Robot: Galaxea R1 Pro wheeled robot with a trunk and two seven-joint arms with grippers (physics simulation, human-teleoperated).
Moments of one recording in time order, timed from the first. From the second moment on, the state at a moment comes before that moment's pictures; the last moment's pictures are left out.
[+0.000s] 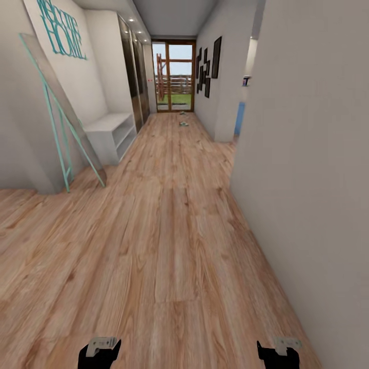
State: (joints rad) left arm -0.35 0.10 0.07 -0.24 0.03 -0.41 -0.17; right arm -0.42 -0.10 0.05 -0.12 -0.09 -0.39 -0.06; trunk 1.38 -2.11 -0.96
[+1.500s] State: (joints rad) left arm -0.35 0.10 0.07 -0.24 0.03 -0.41 -0.17; right arm -0.42 -0.10 0.05 -0.12 -0.09 -0.39 -0.07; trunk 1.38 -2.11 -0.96
